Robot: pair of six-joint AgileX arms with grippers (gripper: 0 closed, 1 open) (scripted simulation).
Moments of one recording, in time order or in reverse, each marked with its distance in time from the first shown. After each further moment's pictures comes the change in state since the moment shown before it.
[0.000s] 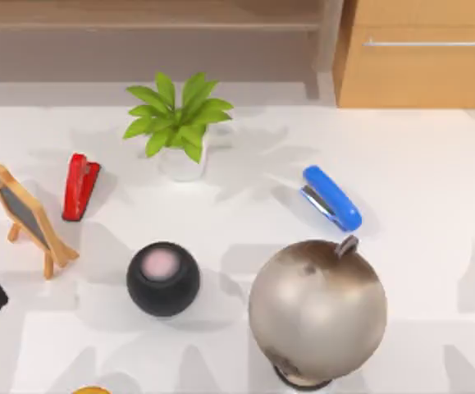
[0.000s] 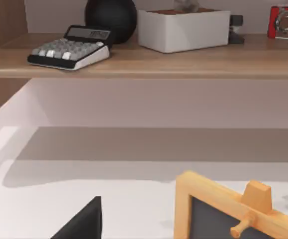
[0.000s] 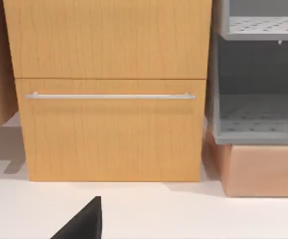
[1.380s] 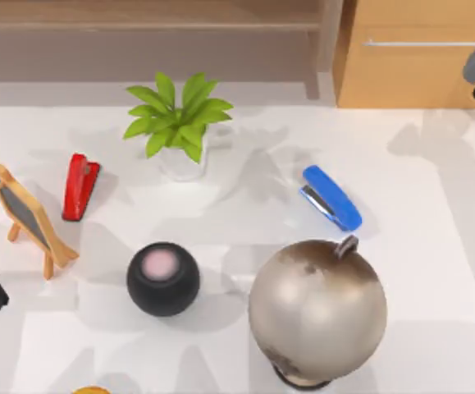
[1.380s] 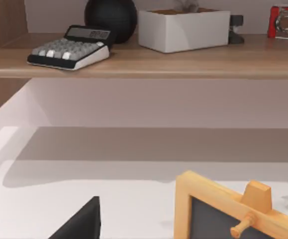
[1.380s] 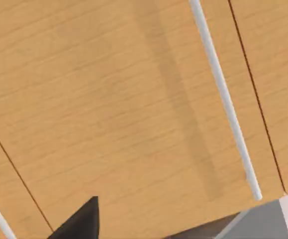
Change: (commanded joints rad) left arm 0.000 0.000 0.000 0.000 0.000 0.000; right arm 0.118 1.610 0.704 0.945 0.124 -1.183
